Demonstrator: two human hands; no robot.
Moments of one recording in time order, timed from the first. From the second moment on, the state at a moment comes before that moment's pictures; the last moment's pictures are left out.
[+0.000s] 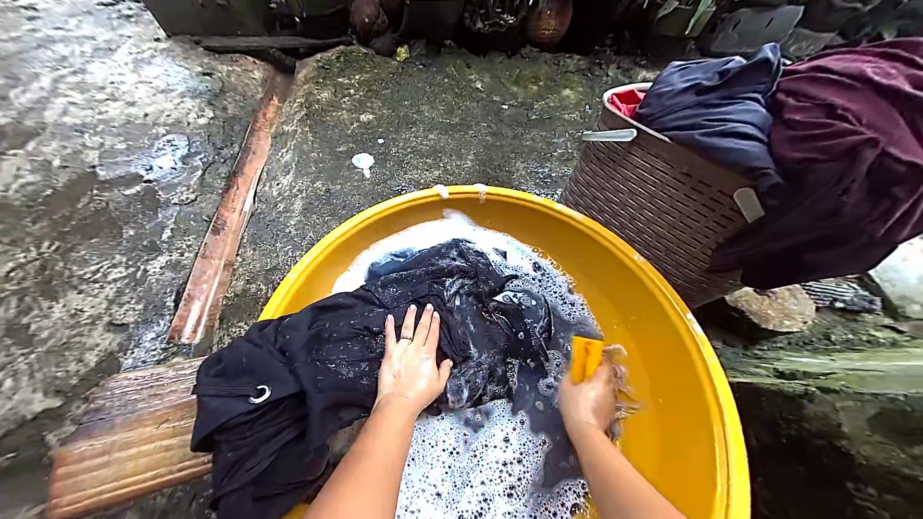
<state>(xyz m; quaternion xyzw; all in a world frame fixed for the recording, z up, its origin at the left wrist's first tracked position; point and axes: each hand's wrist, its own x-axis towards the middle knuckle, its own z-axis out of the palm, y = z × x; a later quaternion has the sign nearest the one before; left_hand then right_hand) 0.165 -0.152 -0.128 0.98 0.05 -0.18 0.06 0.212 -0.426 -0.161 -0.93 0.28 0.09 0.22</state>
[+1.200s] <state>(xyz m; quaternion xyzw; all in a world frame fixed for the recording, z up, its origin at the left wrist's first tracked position) 0.167 -0.149 -0.129 0.98 0.04 -0.19 0.06 0.165 -0.332 -0.122 -0.91 0.00 0.28 0.31</state>
